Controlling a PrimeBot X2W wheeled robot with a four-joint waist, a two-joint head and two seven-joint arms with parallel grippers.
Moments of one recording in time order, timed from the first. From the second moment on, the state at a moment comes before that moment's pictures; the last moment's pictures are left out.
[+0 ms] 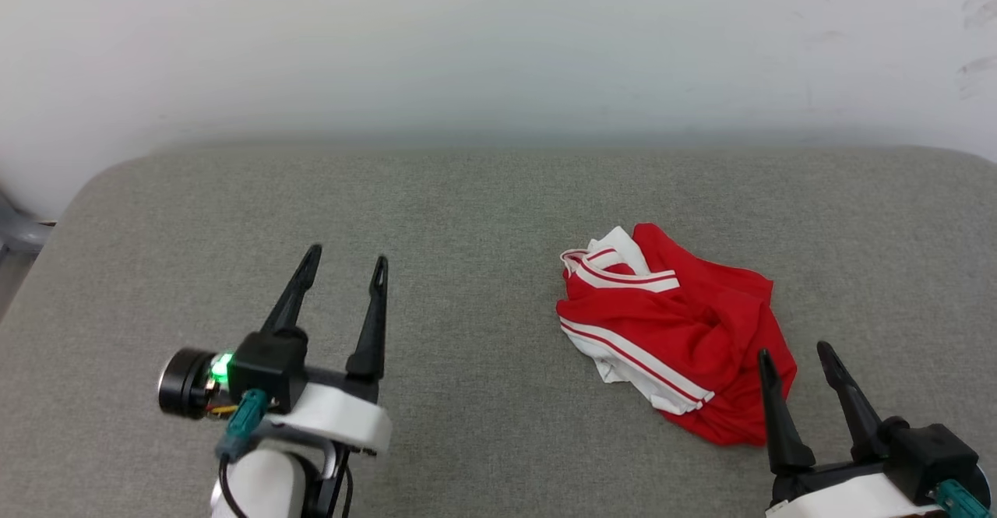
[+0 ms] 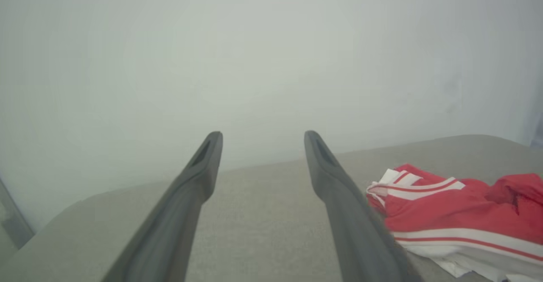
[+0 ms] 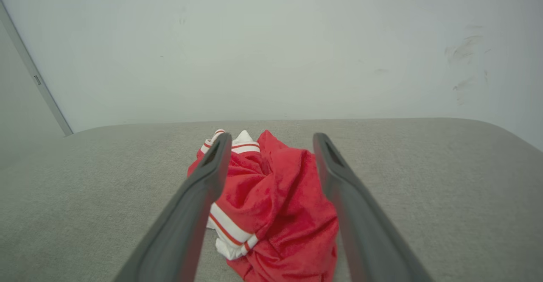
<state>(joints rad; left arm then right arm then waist) -0.14 0.09 -0.12 0.10 -0.05 -0.07 -0.26 0.08 -0.05 0.00 0.06 0.15 0.13 -0.26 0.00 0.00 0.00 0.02</state>
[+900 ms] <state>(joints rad) -0.90 0.42 -1.09 0.30 -0.70 -0.13 0.30 -0.04 -0.05 0.01 0.04 0.15 0.13 -0.26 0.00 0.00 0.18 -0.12</state>
